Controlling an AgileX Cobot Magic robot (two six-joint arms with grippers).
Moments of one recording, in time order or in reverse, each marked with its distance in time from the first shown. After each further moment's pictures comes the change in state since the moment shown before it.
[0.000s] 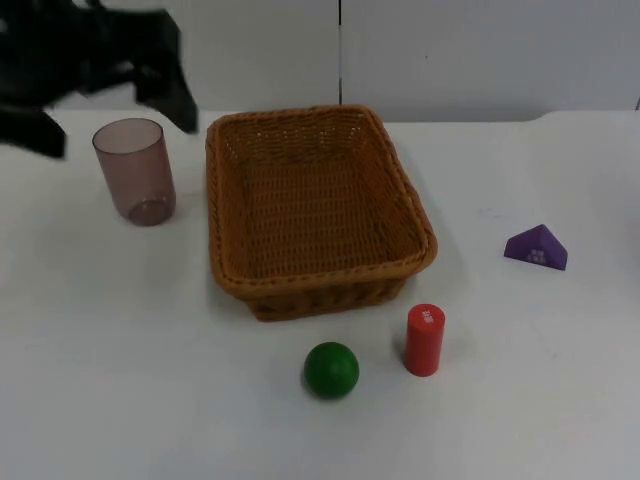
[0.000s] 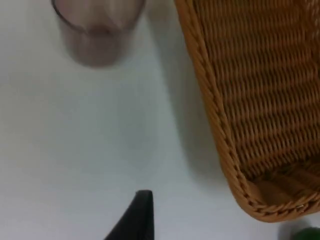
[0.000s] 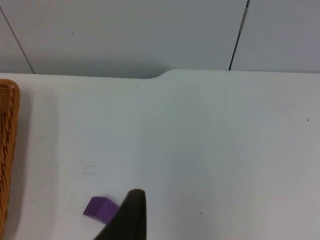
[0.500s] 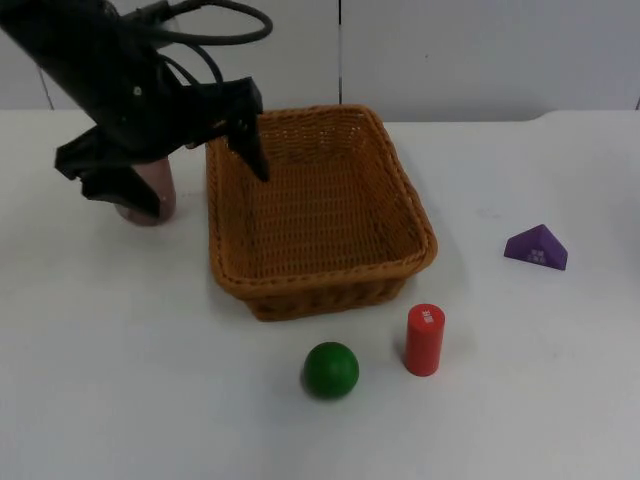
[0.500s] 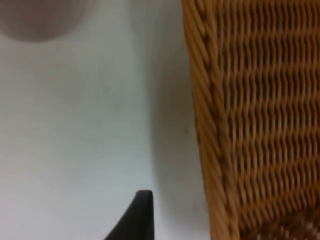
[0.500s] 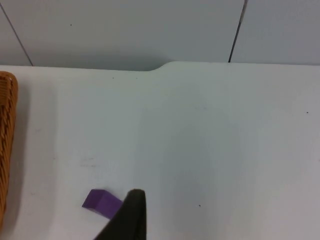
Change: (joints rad) right arm 0.000 0.000 -0.001 0.000 0.021 -0.002; left arm -0.004 0.369 -0.264 -0.128 0.035 -0.013
